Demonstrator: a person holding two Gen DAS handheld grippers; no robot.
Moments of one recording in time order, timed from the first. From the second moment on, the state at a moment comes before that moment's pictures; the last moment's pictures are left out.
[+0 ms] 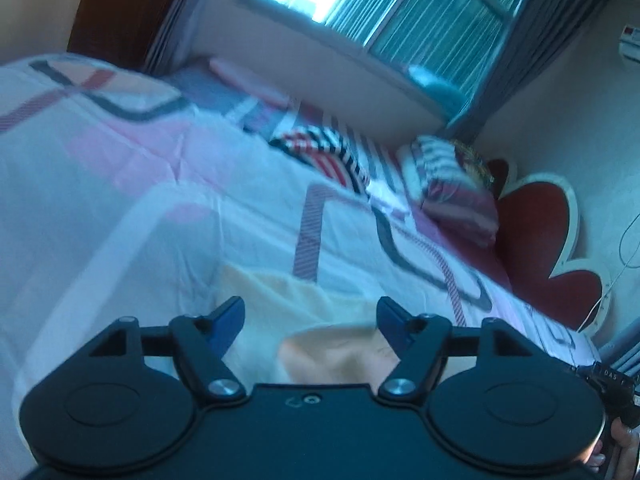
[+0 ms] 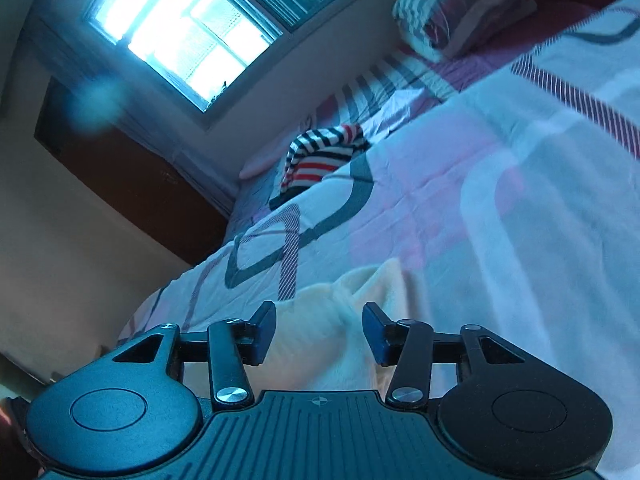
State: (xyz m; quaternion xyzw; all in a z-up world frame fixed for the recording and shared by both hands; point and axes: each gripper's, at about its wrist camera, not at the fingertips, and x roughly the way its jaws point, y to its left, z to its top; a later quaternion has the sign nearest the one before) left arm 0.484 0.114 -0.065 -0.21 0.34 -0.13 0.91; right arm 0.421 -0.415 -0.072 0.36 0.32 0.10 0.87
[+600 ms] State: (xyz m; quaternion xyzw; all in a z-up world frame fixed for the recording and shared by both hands) left arm 0.495 0.070 -0.074 0.00 0.38 -0.15 0.91; right arm 0.448 -0.363 -0.088 0.16 0.40 0.11 0.90
